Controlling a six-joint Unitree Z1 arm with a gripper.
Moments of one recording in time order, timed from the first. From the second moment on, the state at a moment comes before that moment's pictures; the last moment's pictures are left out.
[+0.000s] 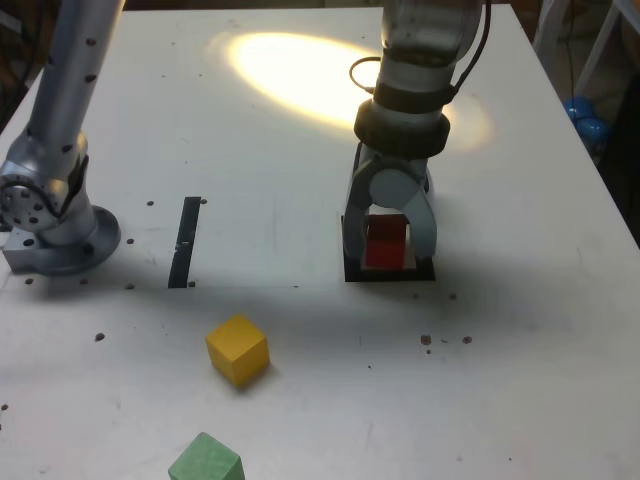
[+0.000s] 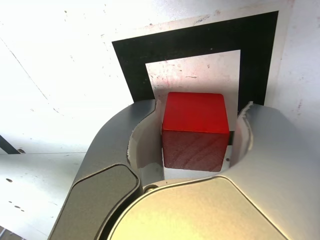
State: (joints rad) arm -0.02 2.09 -1.51 1.12 -0.11 0.11
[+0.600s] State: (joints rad) arm -0.05 1.87 -1.33 1.14 -0.05 0.12
